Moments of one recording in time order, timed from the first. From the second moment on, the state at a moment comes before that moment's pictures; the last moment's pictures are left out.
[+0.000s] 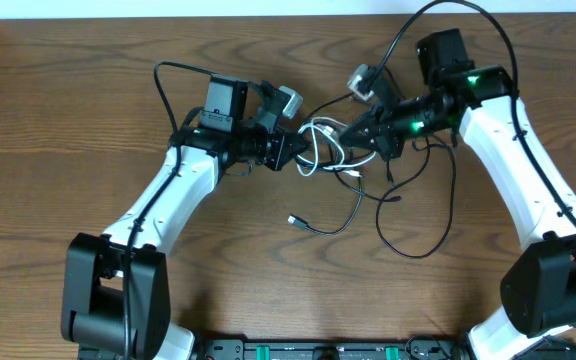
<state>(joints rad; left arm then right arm) -0.26 1.68 1.14 -0.39 0.72 0.06 0.22 1.78 1.57 -1.02 -0.89 -0.47</state>
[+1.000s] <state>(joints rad) -0.23 1.32 1.14 -0.55 0.56 0.01 0.14 1.77 1.56 -0.93 -0.71 -0.16</state>
